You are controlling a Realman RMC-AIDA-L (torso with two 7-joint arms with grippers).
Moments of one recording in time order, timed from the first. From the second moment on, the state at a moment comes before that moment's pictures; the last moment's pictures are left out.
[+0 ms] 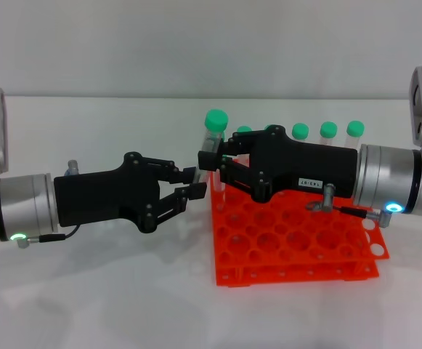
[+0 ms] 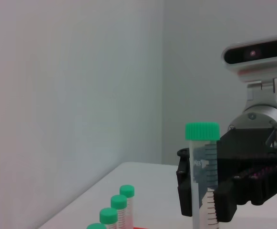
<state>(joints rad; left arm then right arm) -0.83 -2.08 2.85 -0.53 -0.37 1.78 -0.91 0.65 2.03 -1.59 -0.64 -1.01 -1.22 1.22</state>
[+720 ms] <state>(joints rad) -0.80 -2.08 2.85 -0.54 -0.39 1.77 -0.92 0.65 2.02 -1.59 -0.63 -1.00 -1.22 1.22</state>
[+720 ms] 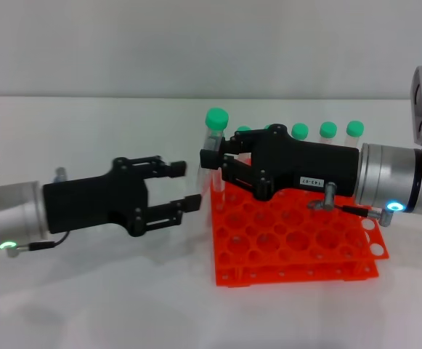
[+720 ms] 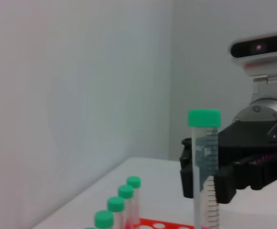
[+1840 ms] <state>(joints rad) -0.29 -2.08 2.84 -0.38 -1.04 1.71 -0.78 0.56 2.03 -1.60 -0.61 -0.86 -1.03 0.92</state>
